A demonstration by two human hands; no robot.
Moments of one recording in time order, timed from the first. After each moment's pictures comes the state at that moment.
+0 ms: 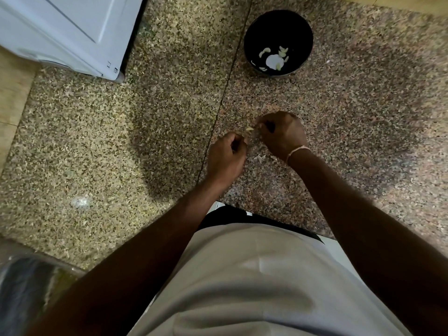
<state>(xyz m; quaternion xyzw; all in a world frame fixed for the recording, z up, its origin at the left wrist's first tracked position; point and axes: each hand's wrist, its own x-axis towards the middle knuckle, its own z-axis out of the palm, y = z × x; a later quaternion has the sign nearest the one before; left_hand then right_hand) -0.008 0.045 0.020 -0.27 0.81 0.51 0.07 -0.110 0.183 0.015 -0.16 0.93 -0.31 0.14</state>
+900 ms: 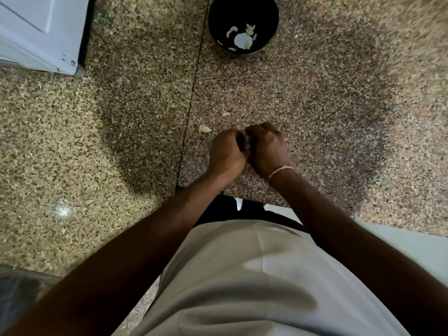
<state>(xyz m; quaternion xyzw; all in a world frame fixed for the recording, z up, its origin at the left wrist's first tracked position) -0.009 0.090 0.017 -0.19 0.90 0.37 0.16 -0.033 0.210 0.015 -0.12 0.94 -0.29 0.11</state>
